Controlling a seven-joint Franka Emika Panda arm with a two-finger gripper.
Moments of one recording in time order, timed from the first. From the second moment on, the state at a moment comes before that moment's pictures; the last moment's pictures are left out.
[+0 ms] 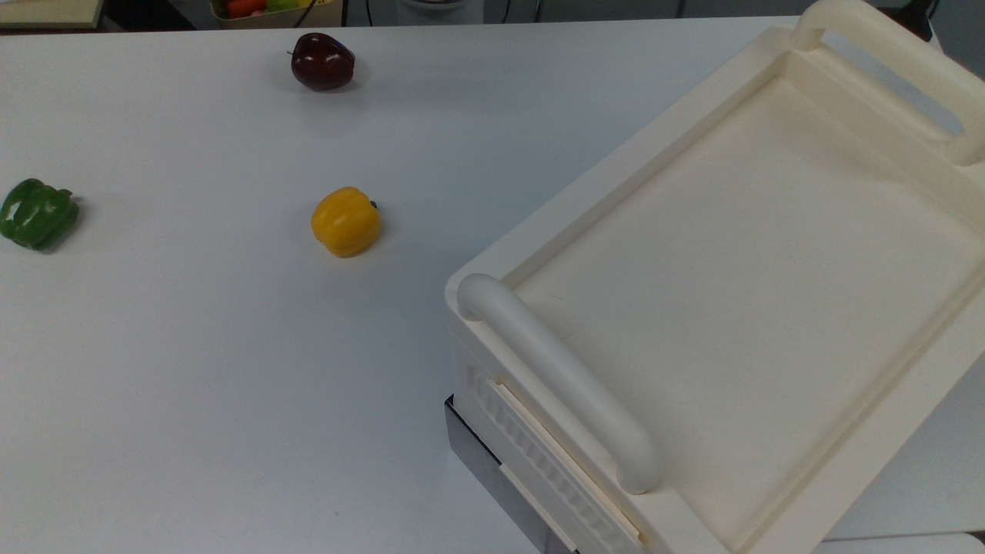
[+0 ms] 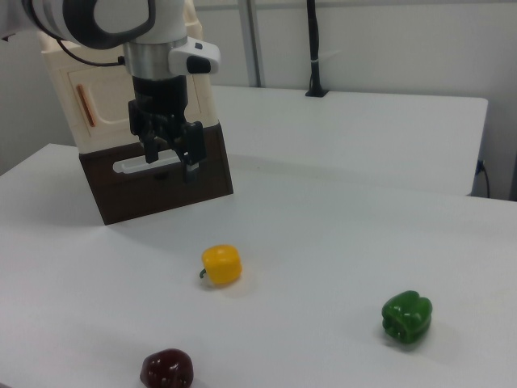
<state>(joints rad) 0.04 0.01 -0.26 -1.52 0.08 1.46 -0.03</state>
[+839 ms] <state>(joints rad) 0.04 0.03 -0.25 -1.52 0.09 1.46 -0.06</state>
